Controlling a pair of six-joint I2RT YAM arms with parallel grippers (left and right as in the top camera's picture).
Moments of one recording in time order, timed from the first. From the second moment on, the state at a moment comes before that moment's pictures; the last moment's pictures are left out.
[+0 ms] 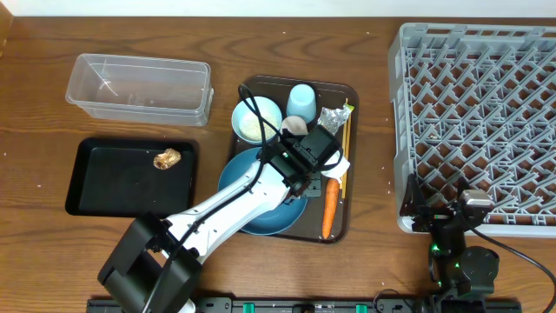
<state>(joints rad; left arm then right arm) -0.79 1.70 1.18 -0.79 -0.06 -0.77 -0.02 0.01 0.01 -0.07 -0.05 0.22</state>
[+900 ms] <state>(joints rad) -0.93 1.71 1.29 -0.74 0.00 -0.48 -0.02 0.01 0.01 -0.07 -0.05 0.22</state>
